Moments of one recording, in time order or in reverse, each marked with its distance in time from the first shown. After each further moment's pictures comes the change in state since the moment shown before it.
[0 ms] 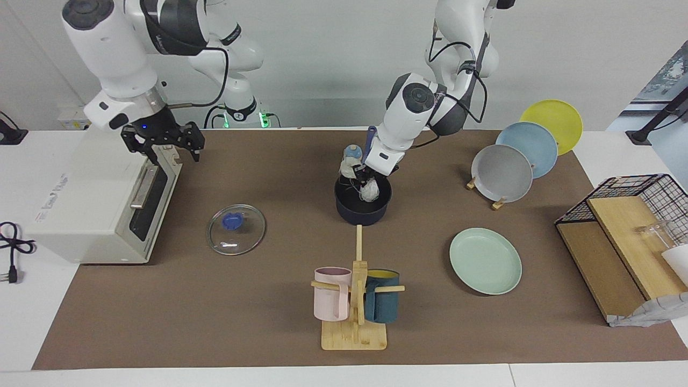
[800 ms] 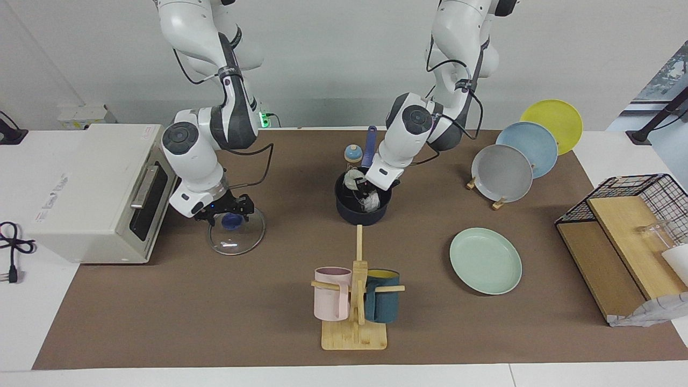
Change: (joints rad) left arm 0.001 0.026 0.010 -0.029 0.000 0.039 0.114; right arm 0.035 0.131 -0.001 -0.175 0.065 0.276 0.020
